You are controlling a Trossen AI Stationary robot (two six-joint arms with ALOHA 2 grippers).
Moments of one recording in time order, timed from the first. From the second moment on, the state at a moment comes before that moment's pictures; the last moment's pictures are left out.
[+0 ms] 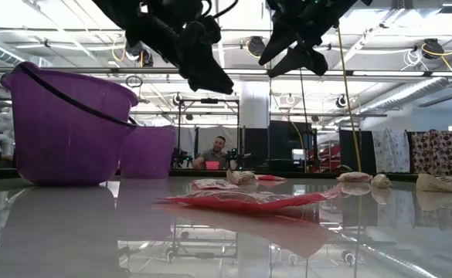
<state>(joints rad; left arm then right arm) 0.27 1.55 1.07 -0.13 0.26 0.14 -0.13 1.39 1.15 -0.48 0.11 0.60</state>
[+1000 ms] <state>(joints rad) 0.22 1.79 1.07 -0.19 0.31 0.17 -0.11 1.47 1.15 -0.51 0.16 0.54</state>
